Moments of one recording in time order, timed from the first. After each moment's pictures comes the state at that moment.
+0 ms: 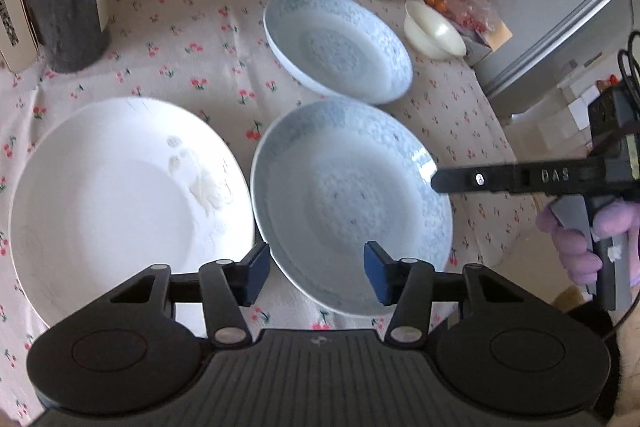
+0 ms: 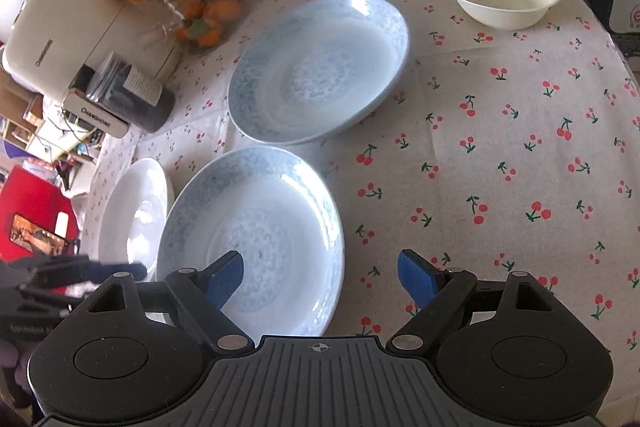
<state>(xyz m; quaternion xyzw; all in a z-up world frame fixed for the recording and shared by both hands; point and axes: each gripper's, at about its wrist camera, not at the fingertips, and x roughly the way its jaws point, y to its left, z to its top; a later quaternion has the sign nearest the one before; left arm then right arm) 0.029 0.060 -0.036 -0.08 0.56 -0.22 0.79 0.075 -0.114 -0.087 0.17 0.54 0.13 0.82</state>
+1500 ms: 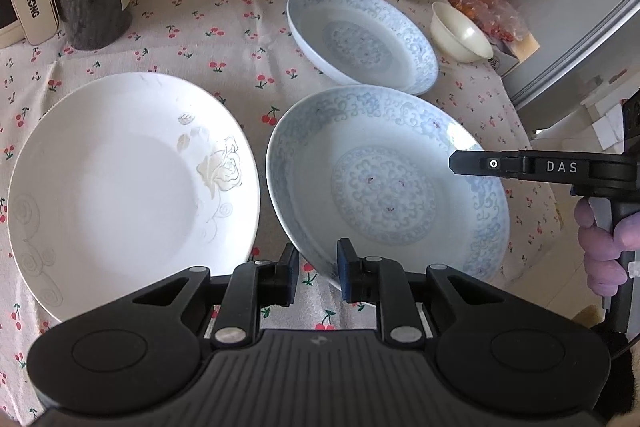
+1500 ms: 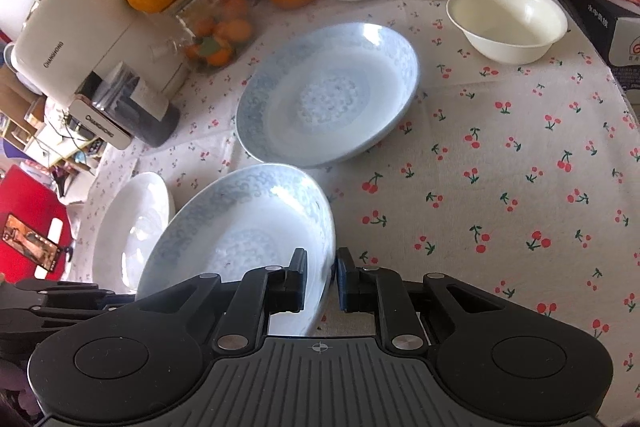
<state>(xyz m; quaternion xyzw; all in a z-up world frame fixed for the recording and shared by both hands) 0.019 0.058 -0.046 -0.09 0.55 -0.17 0.81 0.069 -0.108 -0.081 0.15 0.50 0.13 0.85</state>
